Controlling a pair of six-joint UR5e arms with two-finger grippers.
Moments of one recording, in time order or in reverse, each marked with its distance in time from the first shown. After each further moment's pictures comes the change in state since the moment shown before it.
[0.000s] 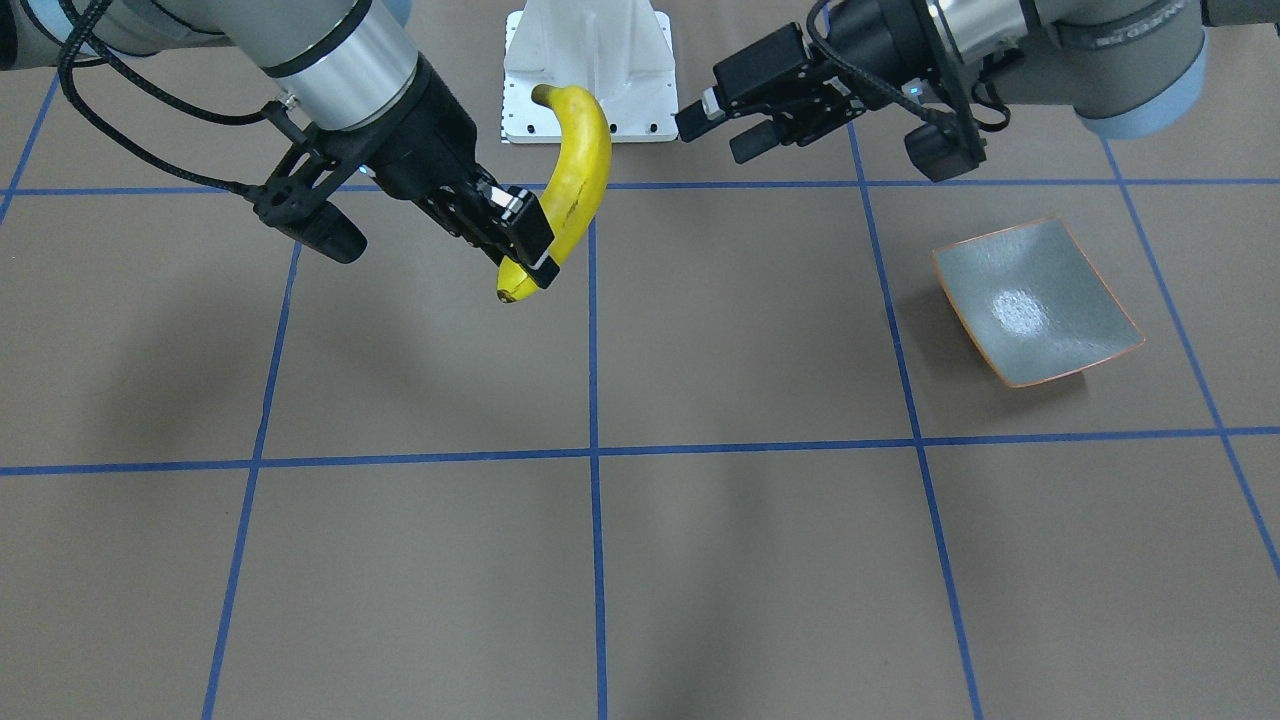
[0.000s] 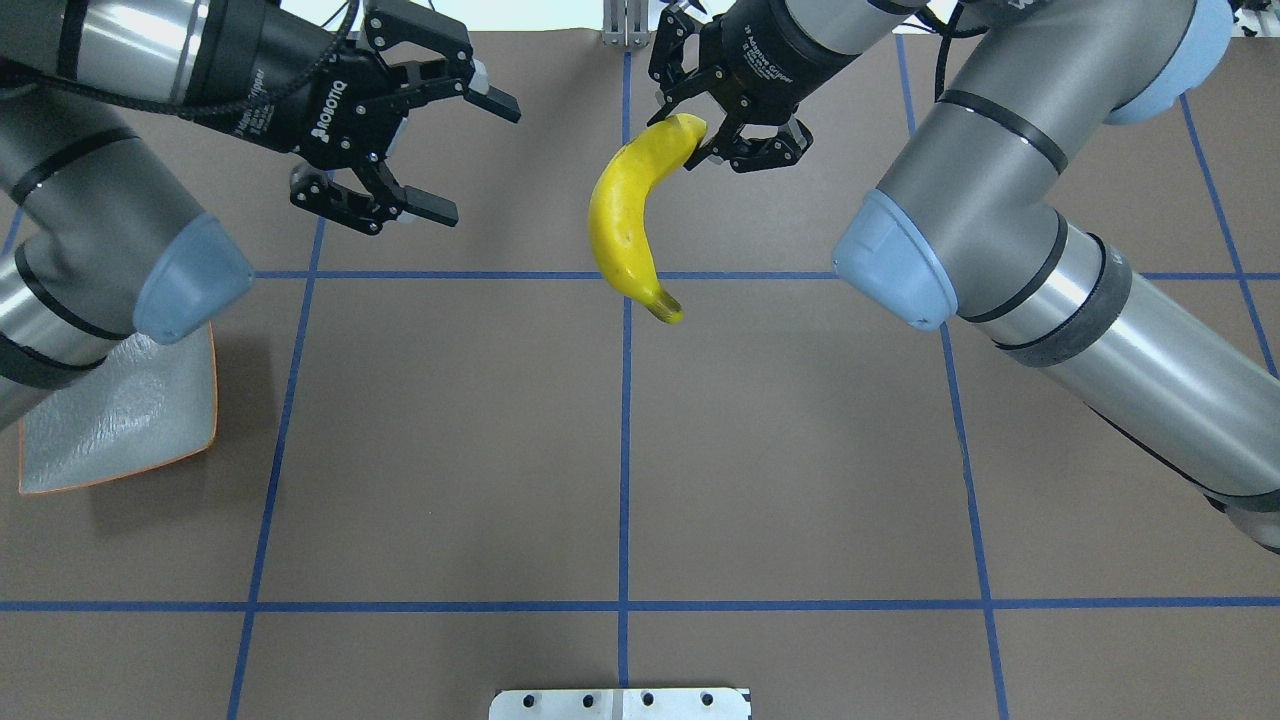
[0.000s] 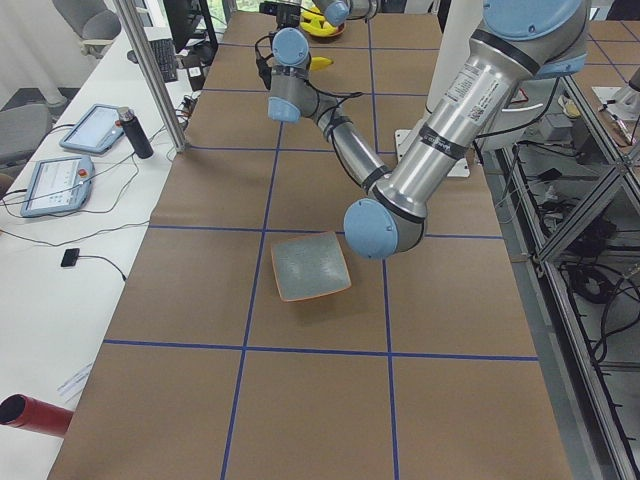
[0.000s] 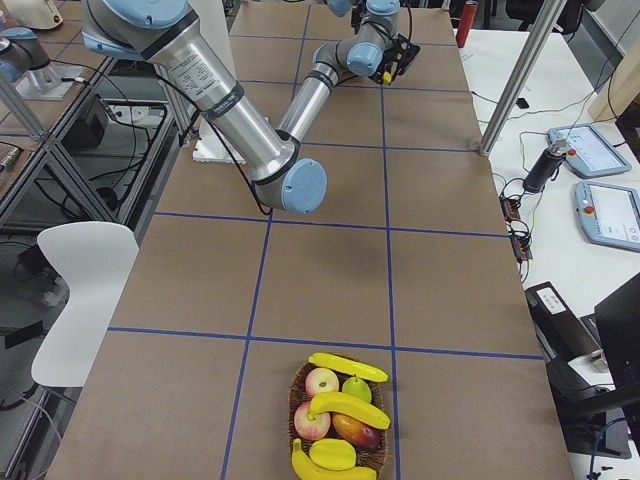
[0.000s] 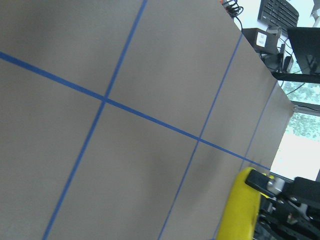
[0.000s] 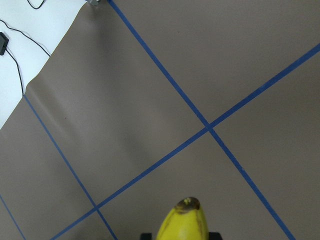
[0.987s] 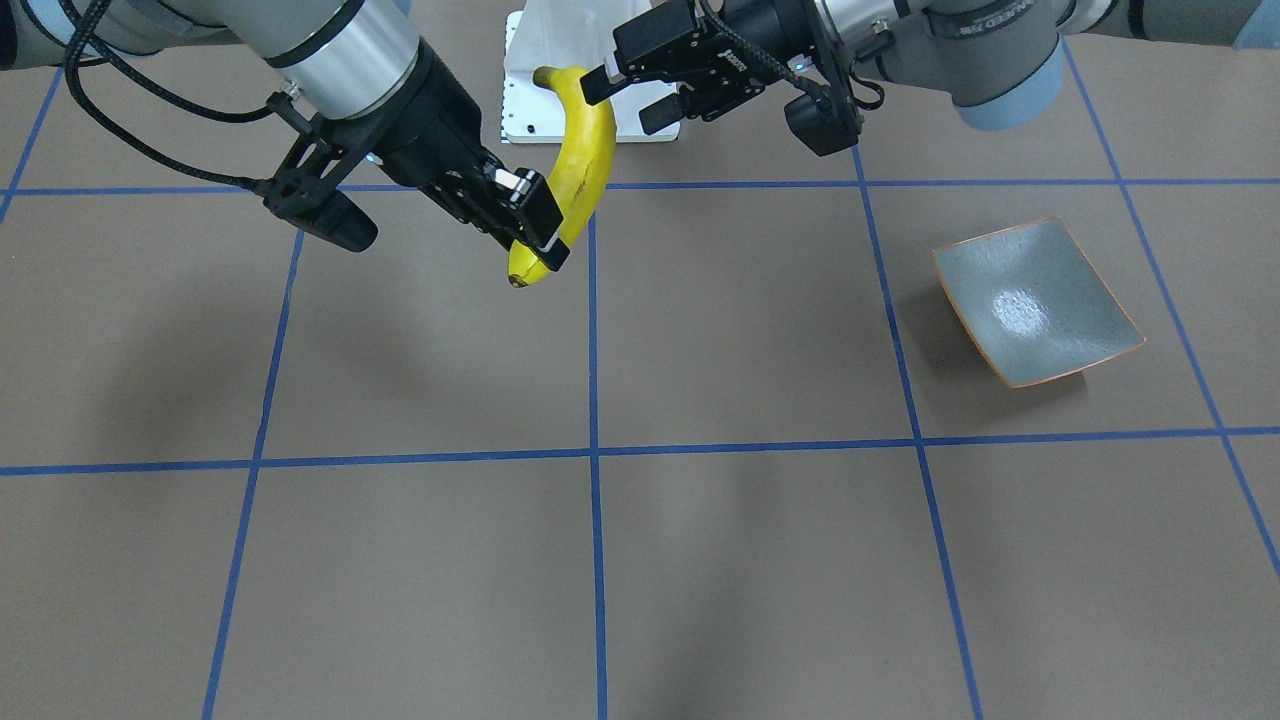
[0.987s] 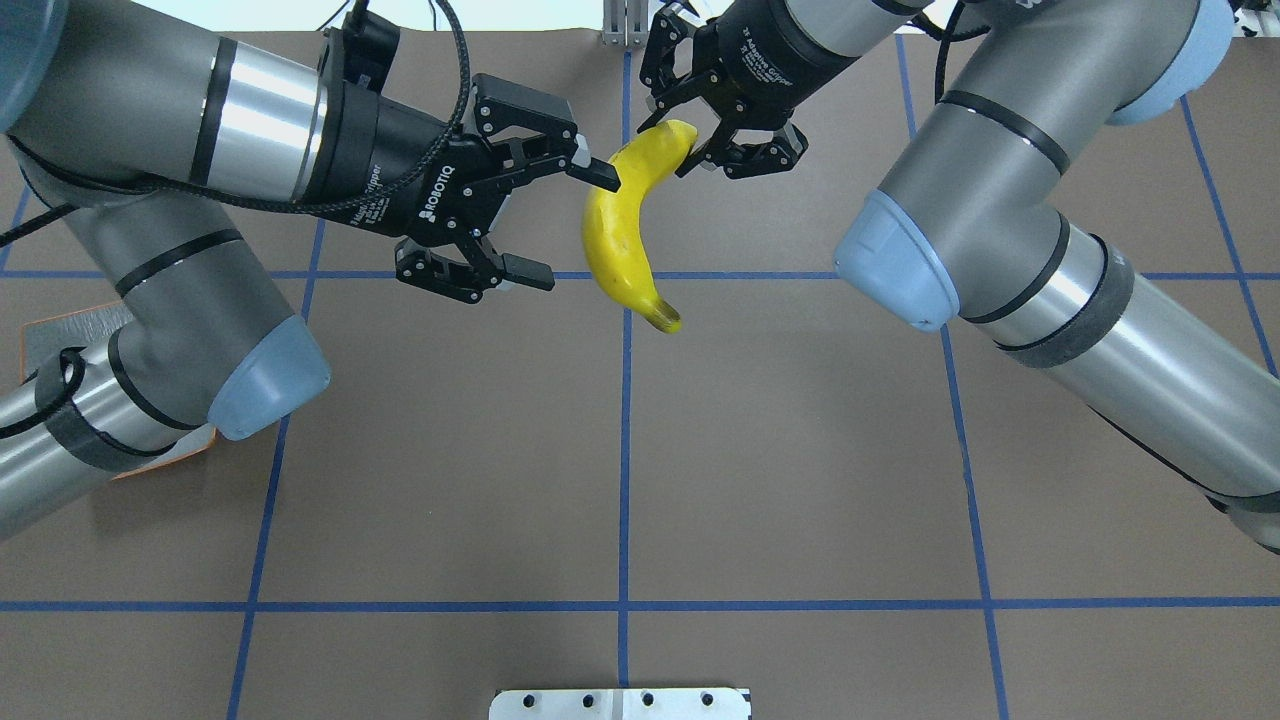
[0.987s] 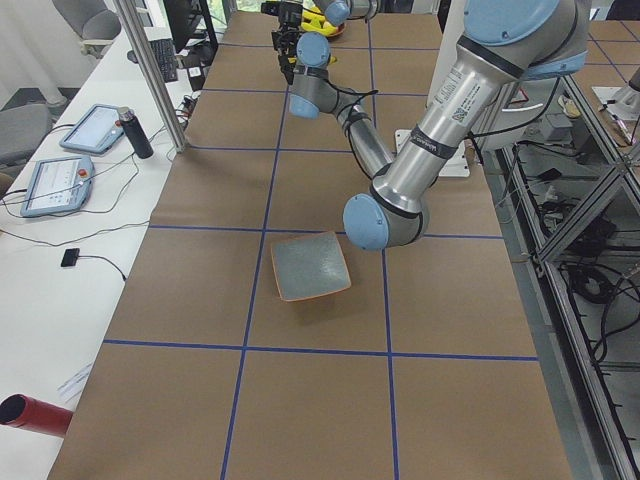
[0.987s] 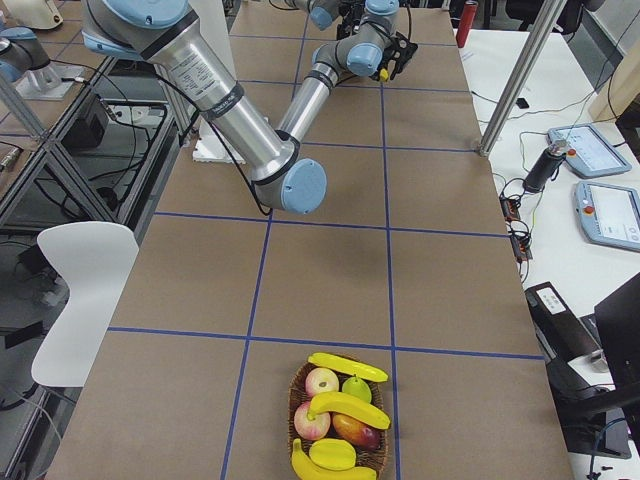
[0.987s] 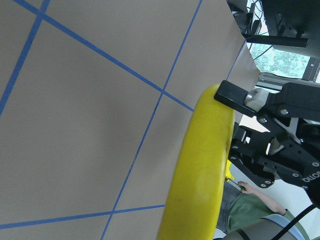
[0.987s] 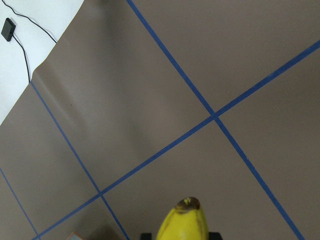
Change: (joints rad) left arm 0.131 -0.025 -0.012 -0.012 0.142 -0.012; right arm 0.000 -0.003 0.005 0.022 0.044 0.000
